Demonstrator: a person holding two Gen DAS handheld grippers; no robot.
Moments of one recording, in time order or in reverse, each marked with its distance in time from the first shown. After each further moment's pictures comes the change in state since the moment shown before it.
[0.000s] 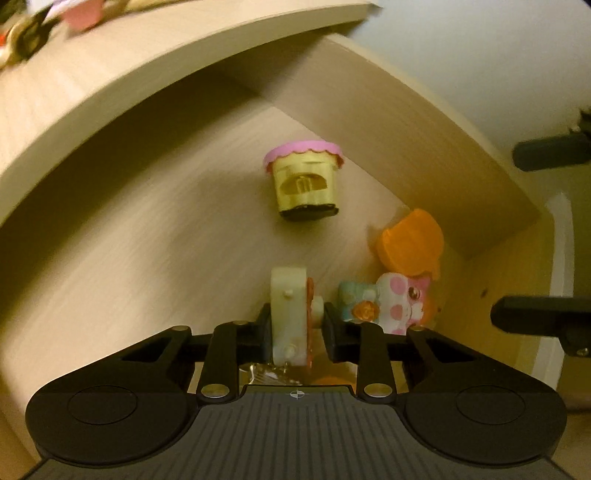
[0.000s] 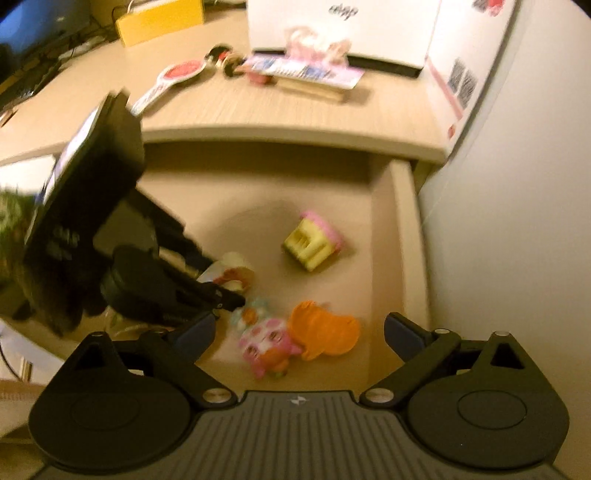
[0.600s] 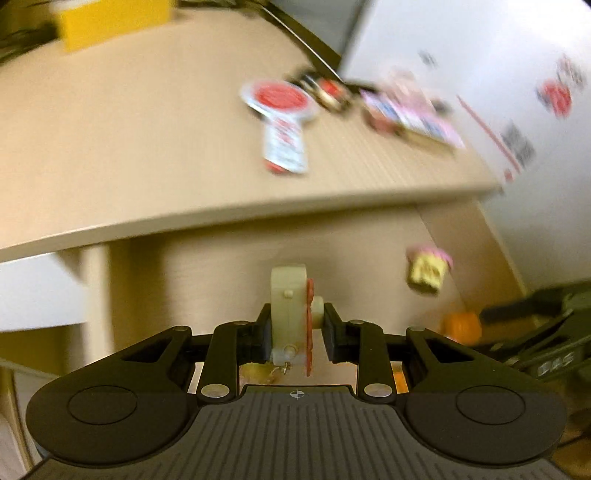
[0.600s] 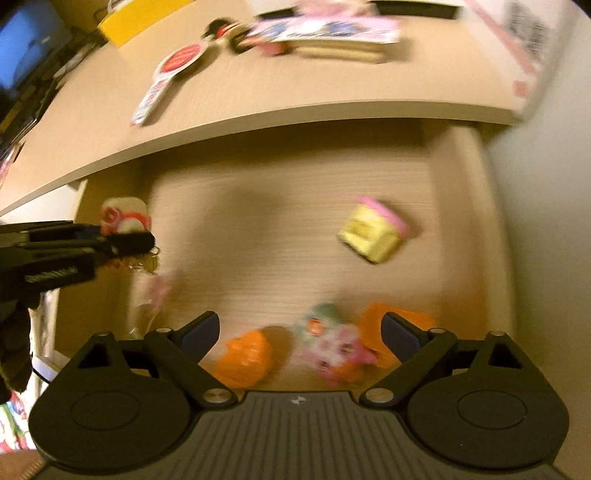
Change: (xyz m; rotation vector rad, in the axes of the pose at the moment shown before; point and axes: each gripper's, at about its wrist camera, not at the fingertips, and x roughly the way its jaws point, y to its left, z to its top) left arm -0.126 0.069 -0.078 -0.488 -0.308 0.194; right arm 0.046 0.021 0.040 0.120 0.226 0.236
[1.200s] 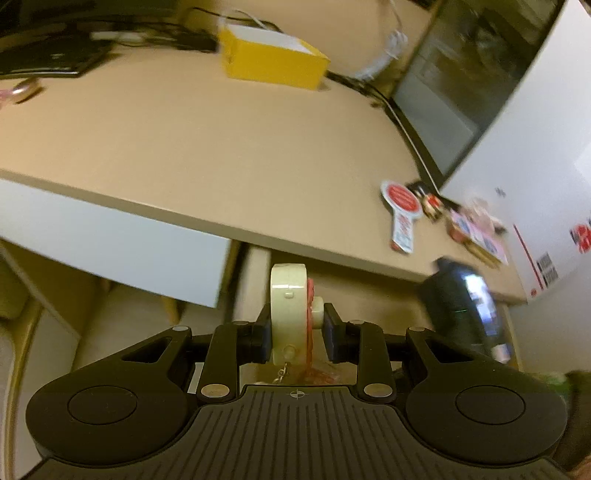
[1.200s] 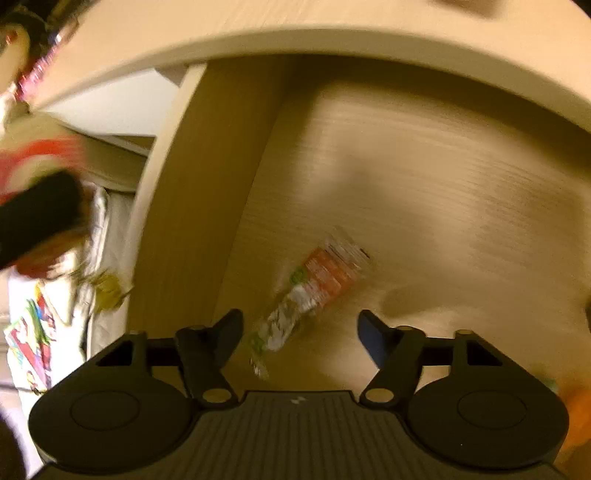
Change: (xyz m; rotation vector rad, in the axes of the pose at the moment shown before) left arm -0.109 0.067 -0.040 -0.293 -0.211 0.111; right arm 0.124 0.147 0.037 -0.241 0.332 0.123
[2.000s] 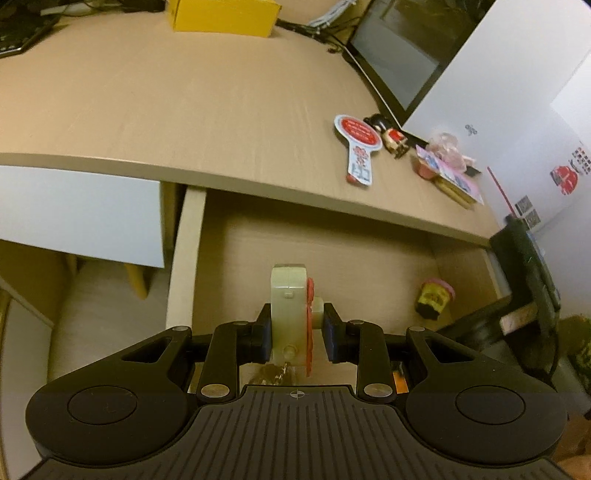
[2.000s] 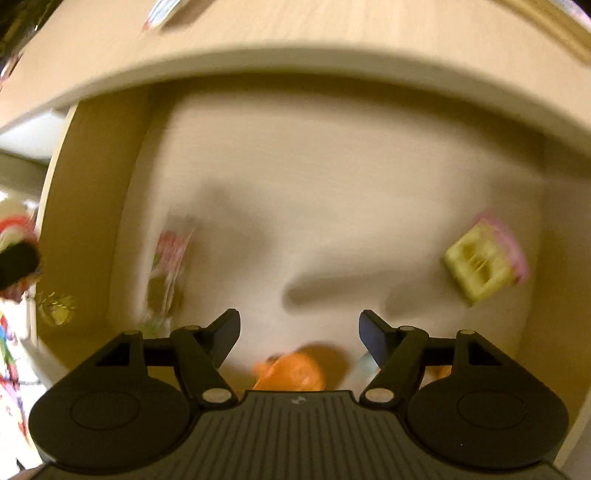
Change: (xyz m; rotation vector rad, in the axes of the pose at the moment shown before) left arm 0.042 -0.030 -0.030 0.116 0.155 -0.127; right arm -0.047 -0.089 -0.072 0.091 -0.005 -0.138
